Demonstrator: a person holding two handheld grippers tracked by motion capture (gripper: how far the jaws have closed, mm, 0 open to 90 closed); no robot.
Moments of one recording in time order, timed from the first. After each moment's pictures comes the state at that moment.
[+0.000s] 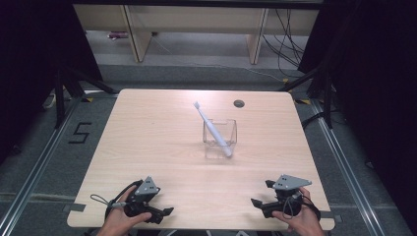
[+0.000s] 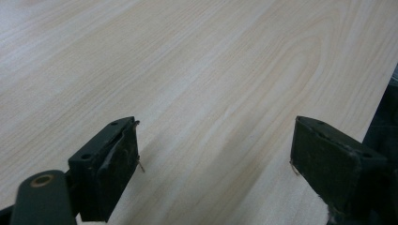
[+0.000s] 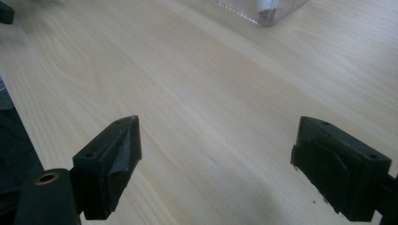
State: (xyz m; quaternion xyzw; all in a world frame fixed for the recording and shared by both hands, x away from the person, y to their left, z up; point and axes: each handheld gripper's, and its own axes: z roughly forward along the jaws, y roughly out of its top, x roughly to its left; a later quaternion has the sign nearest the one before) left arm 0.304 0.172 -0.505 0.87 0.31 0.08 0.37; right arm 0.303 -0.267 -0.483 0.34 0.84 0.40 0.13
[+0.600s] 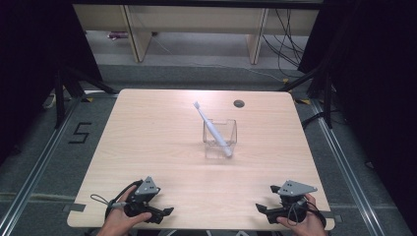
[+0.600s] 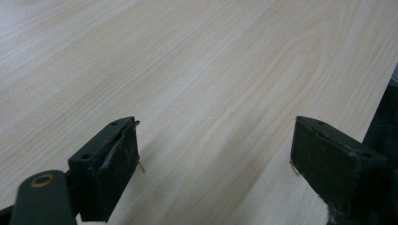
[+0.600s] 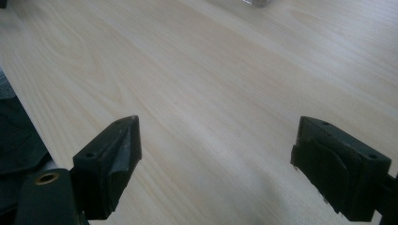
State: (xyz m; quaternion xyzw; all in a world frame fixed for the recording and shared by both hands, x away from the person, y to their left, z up) left arm 0.304 0.172 -0.505 0.87 0.32 0.08 0.37; right arm 0.289 -0.279 -0.489 0.36 0.84 0.39 0.12
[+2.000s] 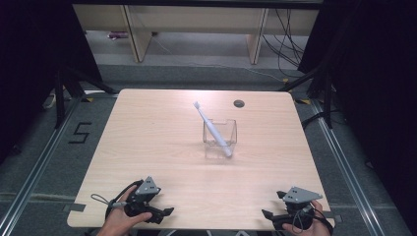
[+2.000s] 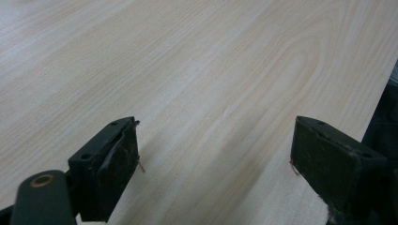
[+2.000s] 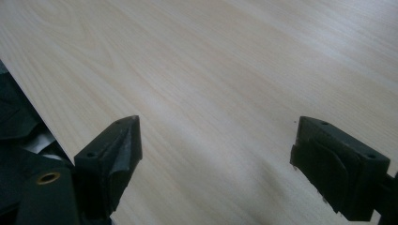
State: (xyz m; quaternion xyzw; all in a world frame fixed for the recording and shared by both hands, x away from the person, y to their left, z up) left arm 0.304 0.171 -0.507 0.87 0.32 0.07 0.37; right arm 0.274 -0.292 -0.493 0.36 0.85 0.37 0.14
